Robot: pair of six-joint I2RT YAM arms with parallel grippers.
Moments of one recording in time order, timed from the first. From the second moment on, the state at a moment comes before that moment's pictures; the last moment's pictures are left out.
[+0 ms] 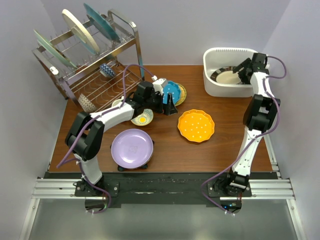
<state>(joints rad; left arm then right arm) -0.57 1.81 1.23 0.02 0.42 -0.39 -0.27 2.36 2.13 -0.52 0.01 0.68</state>
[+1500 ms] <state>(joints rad) -0.57 1.80 1.18 0.06 0.43 -0.42 -0.08 1.96 1.62 -0.13 0.42 0.38</state>
